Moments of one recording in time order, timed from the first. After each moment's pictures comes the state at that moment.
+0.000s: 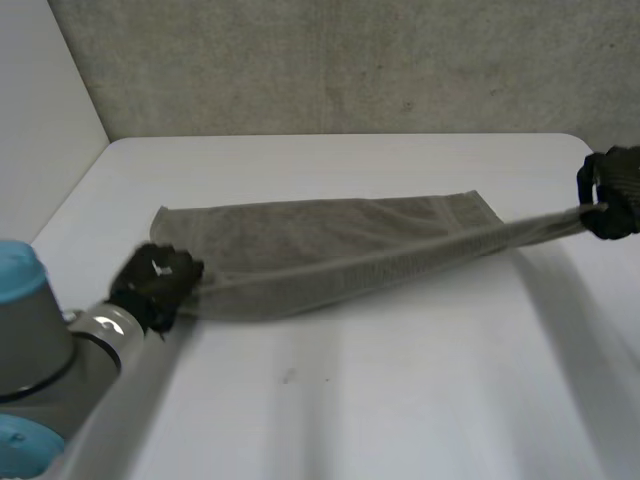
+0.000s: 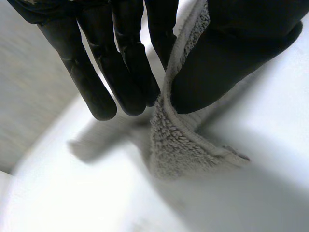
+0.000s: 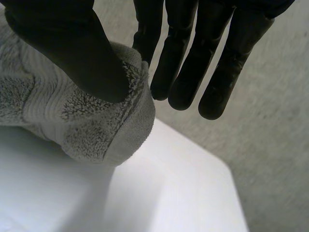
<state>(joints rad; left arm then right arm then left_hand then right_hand) 4.45 -1.82 -1.90 3.42 -1.41 3.74 1.50 -1.51 1.74 -0.13 1.23 2.83 1.16 1.21 1.21 1.21 1.02 0.96 1.18 1.18 1.19 0.98</state>
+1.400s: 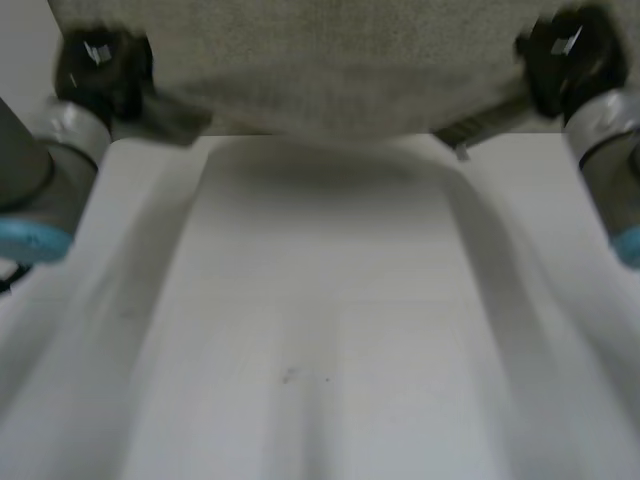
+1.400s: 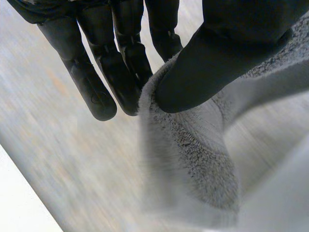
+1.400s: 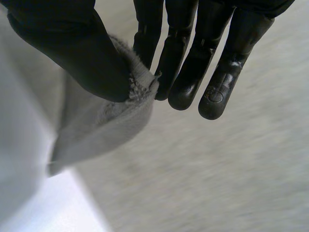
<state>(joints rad) 4.48 -2.02 -1.22 3.47 -1.45 3.45 1.82 -1.18 1.23 -0.24 1.47 2.47 1.20 1.22 1.22 1.22 1.04 0.97 1.18 1.19 1.19 0.99</state>
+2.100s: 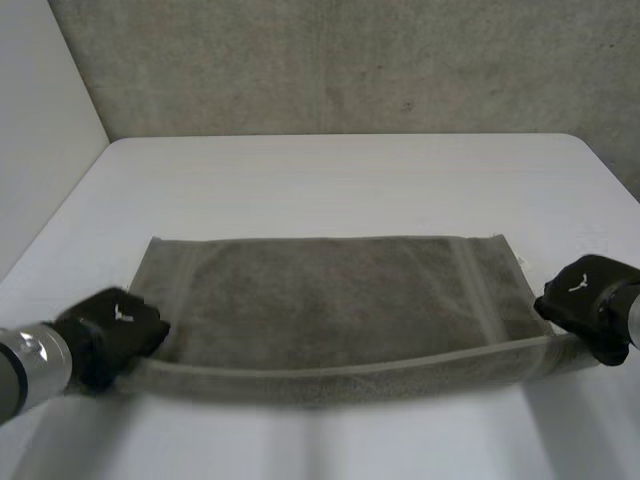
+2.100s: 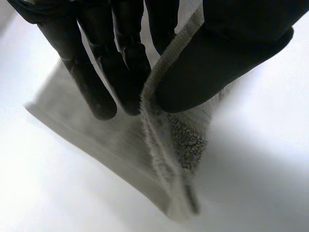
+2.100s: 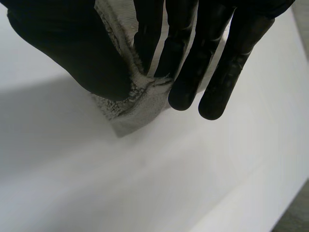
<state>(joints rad) 4.63 -1.64 -1.87 2.78 -1.25 4.10 1.67 -1.45 1.65 0.53 1.43 2.05 1.20 1.22 1.22 1.22 1.04 0.97 1.18 1.19 1.19 0.99</state>
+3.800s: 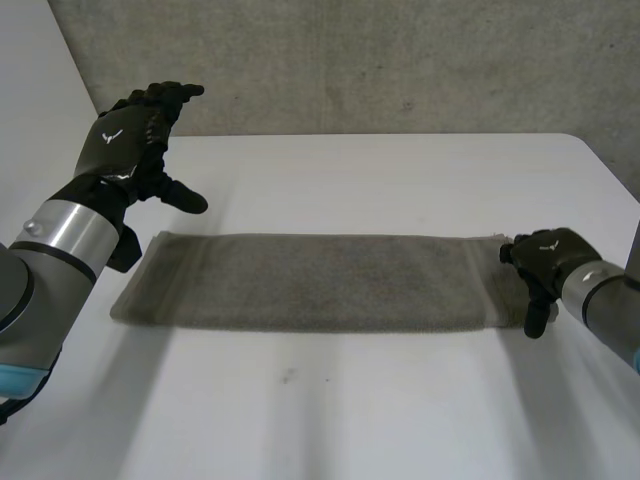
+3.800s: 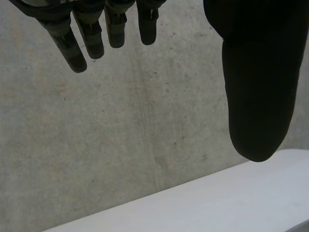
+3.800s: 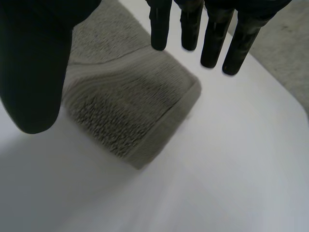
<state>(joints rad) 4.44 -1.67 -1.75 3.58 -1.36 2.97 1.74 -1.17 1.57 0.11 1.50 2.58 0.18 0.17 0.17 0.17 0.03 0.23 0.26 0.27 0.27 0.10</state>
